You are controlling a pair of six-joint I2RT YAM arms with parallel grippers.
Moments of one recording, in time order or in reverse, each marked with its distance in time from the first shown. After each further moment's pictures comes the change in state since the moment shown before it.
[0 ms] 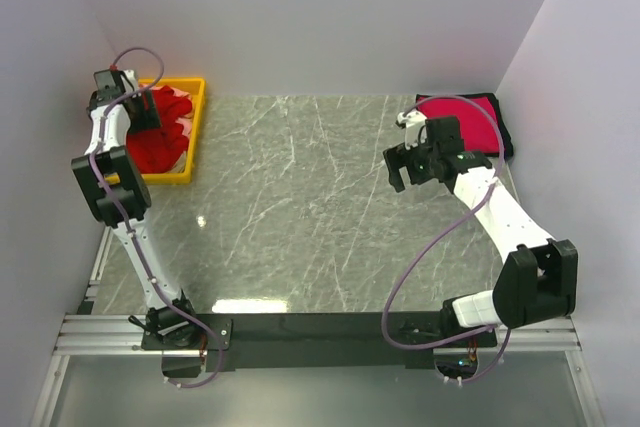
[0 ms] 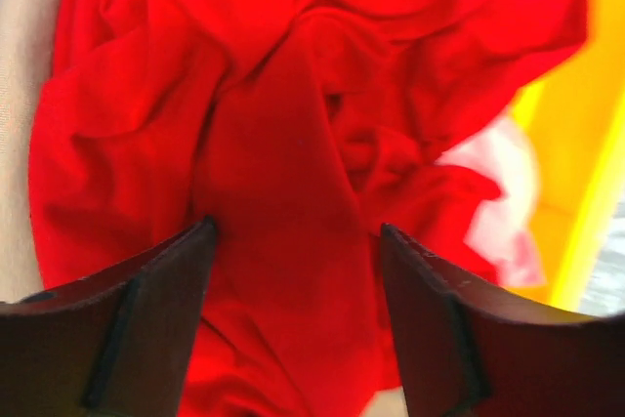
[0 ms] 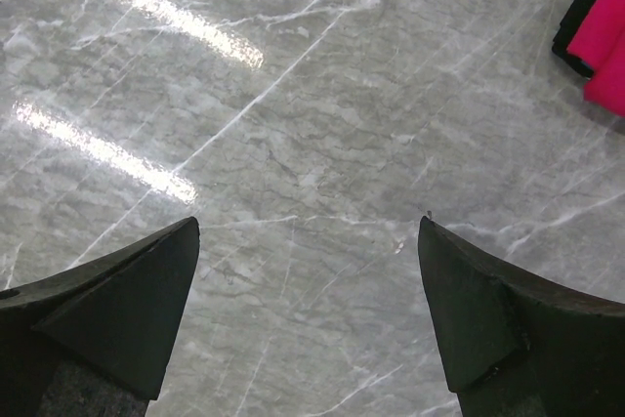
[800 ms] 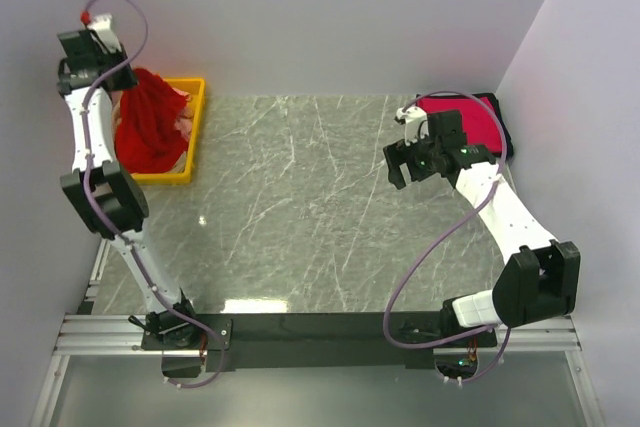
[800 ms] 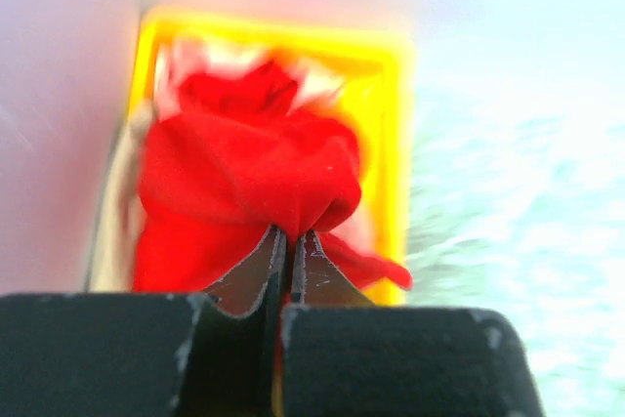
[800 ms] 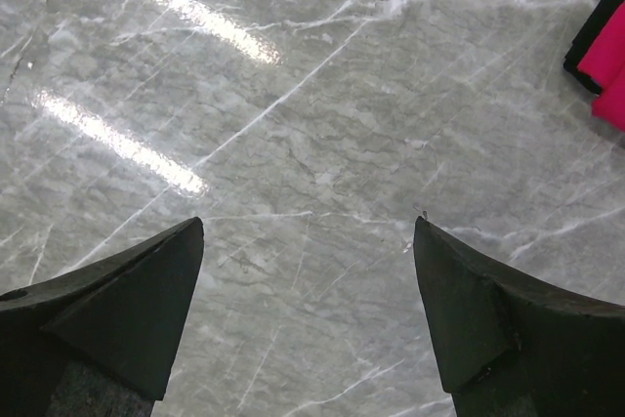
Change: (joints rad) left arm -0.002 -0.140 0.171 -0.023 0.178 0.009; right arm -0.001 0.008 0.079 -0.084 -0.049 -0.023
